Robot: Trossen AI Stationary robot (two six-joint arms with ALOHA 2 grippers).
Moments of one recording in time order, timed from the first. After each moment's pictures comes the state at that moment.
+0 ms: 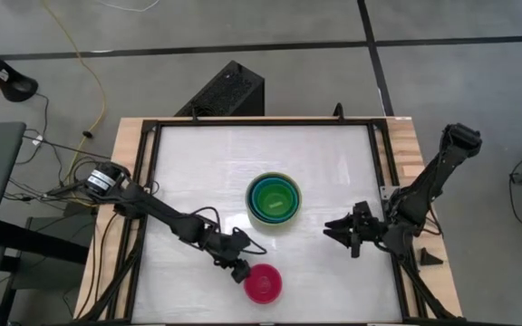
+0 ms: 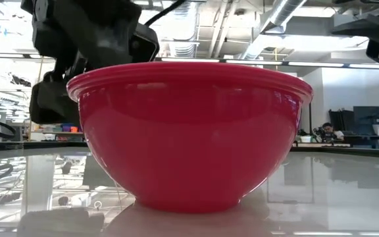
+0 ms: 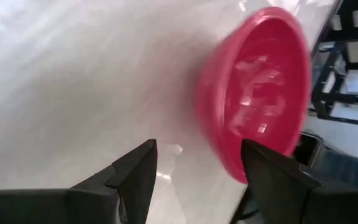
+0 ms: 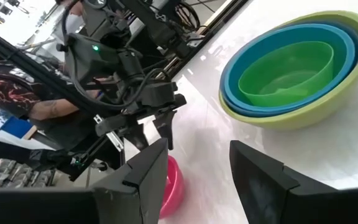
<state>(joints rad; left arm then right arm) -0.41 1.75 0.96 0.04 0.13 -1.24 0.89 0.93 0.45 0.12 0.99 1.09</state>
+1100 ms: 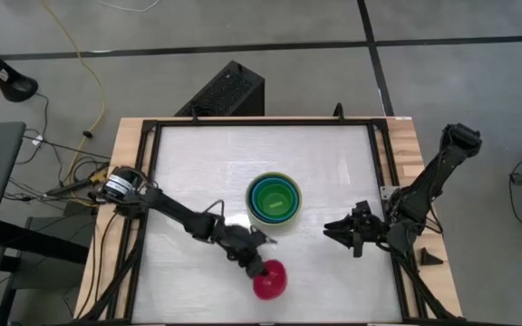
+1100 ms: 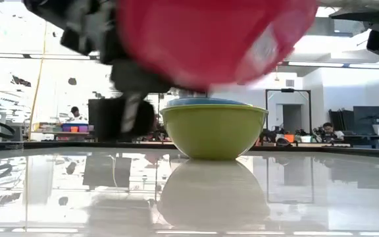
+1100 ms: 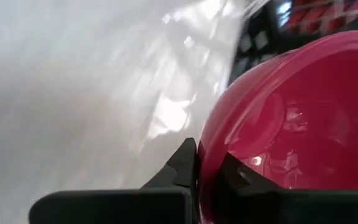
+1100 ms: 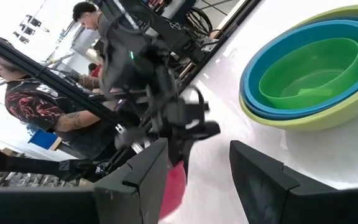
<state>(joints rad) -0.34 1.90 0.97 0.51 0.26 -1.21 0.89 0.93 0.46 0.21 0.99 1.09</state>
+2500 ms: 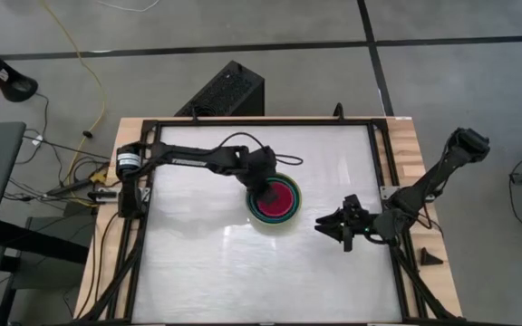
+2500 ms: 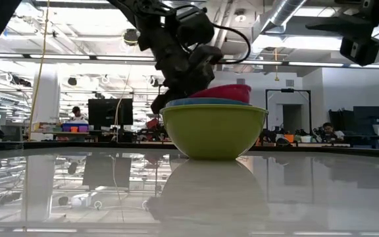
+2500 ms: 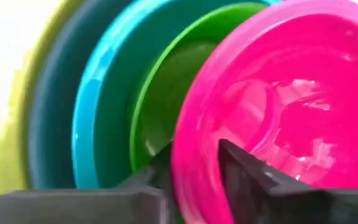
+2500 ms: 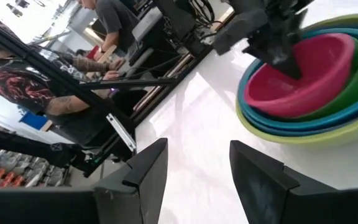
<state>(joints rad) 0.19 1.92 1.40 -0.45 0.28 -0.61 0.71 0.93 0.46 0.22 0.75 0.97</state>
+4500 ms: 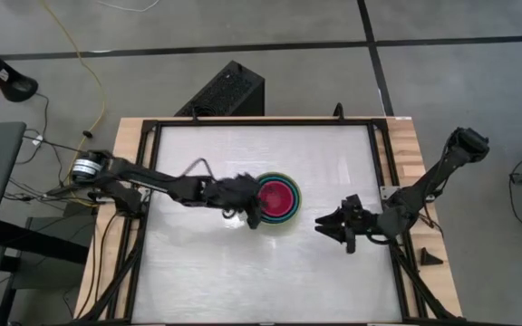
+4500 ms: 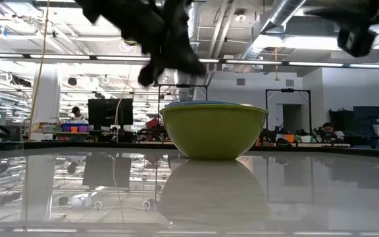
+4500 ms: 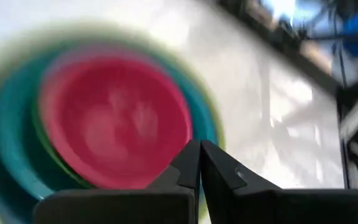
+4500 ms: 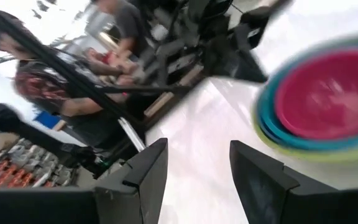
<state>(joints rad) -0.09 1.61 0.98 0.13 -0.15 -0.64 0.71 0.93 0.46 0.30 0.75 0.89</state>
